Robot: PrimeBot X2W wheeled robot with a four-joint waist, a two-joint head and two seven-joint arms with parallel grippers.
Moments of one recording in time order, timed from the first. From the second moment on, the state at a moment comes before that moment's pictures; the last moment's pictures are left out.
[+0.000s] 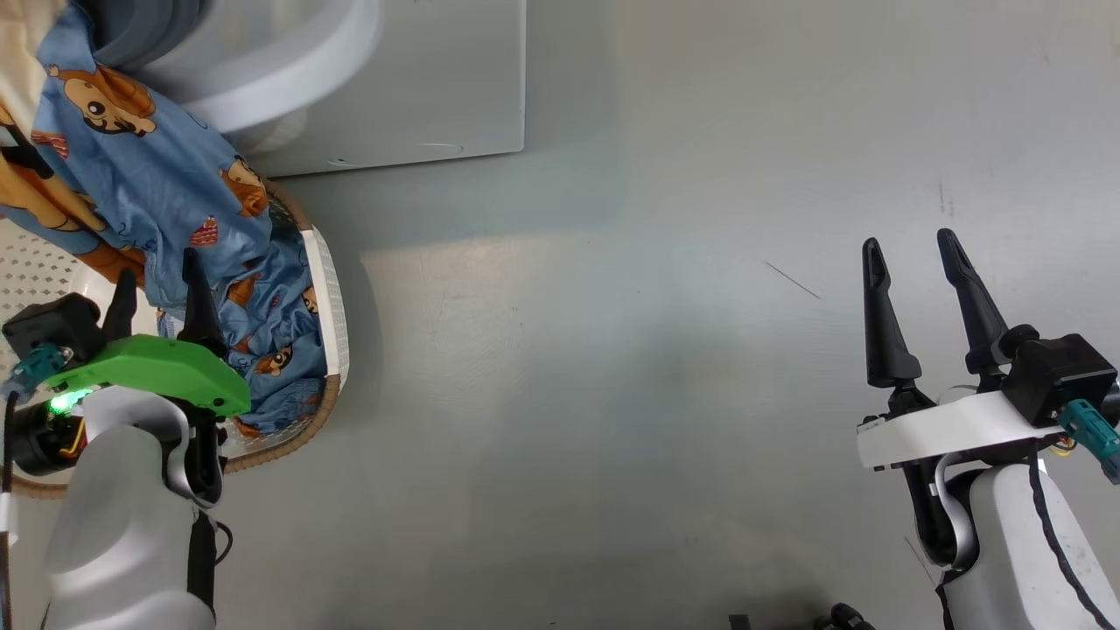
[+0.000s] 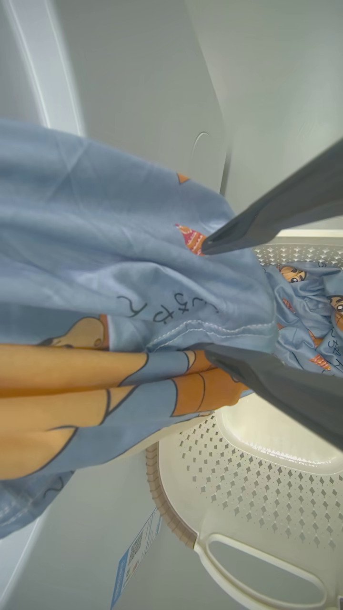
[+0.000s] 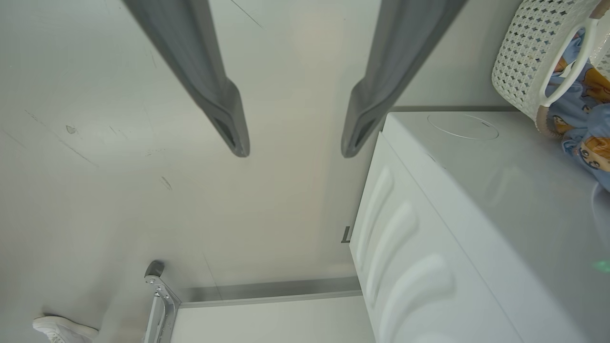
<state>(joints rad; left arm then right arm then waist) -0.52 0.06 0.14 0.72 -0.33 -0.12 -0.22 -0.18 -0.07 0.10 0.10 0.19 0.12 -0.25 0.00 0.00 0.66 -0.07</state>
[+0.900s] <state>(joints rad) -0.75 0.11 0.20 0.89 -0.42 -0.12 -0.19 -0.20 -0.07 0.10 0.09 0.18 0.12 -0.25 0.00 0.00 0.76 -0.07</state>
